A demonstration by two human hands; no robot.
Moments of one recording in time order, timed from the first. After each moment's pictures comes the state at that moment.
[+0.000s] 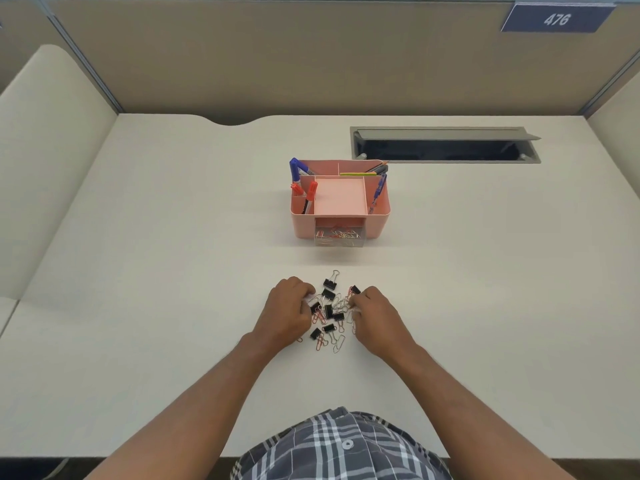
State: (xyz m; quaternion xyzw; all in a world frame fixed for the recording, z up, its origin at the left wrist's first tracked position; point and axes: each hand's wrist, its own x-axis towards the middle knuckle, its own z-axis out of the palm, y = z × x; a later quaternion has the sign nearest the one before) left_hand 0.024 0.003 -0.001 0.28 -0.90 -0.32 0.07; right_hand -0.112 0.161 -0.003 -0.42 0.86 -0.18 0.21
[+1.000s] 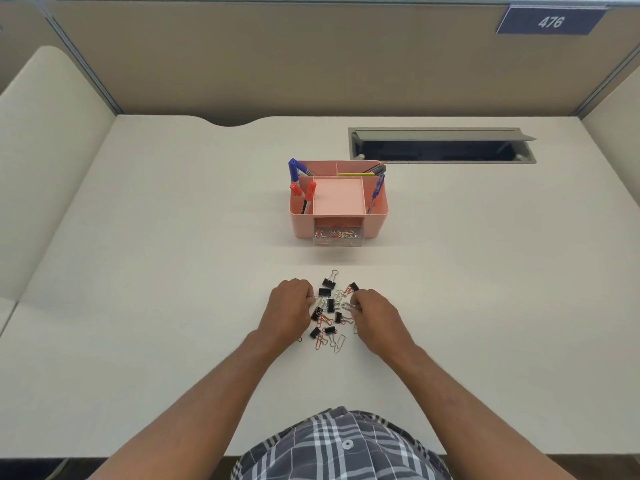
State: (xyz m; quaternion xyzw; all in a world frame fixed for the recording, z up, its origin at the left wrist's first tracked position) left_hand 0.013 0.004 -0.003 0.31 -0.91 -0.26 0.02; right_hand -0.111 0.163 0.001 -0.41 0.87 -0.19 0.20
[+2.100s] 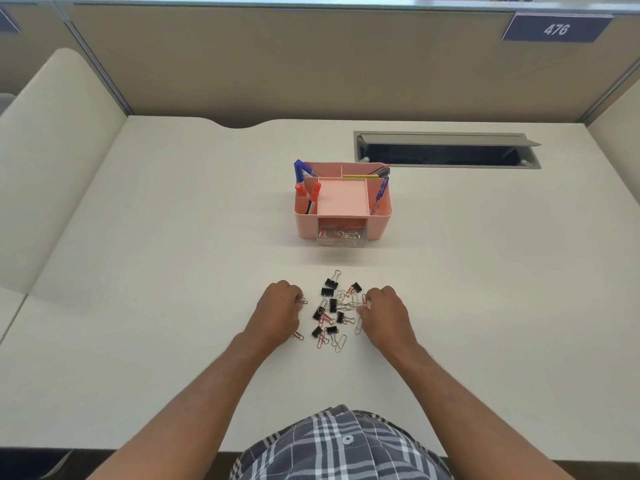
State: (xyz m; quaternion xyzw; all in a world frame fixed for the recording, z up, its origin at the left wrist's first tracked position) left_hand 0.037 -0.009 -0.007 0.31 -0.91 -0.26 0.02; right_hand -0.116 0.160 0.003 -0.33 0.91 -0.16 0.18
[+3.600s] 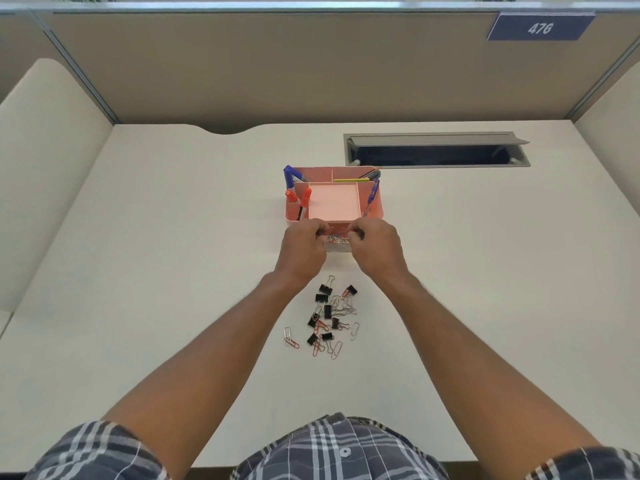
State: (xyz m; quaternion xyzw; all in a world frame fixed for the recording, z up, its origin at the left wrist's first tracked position) left_hand -0.075 -0.028 0.073 0.31 -0.85 -0.38 0.19; right_hand -0.178 0.081 0.085 -0.35 0.87 -0.33 0.09
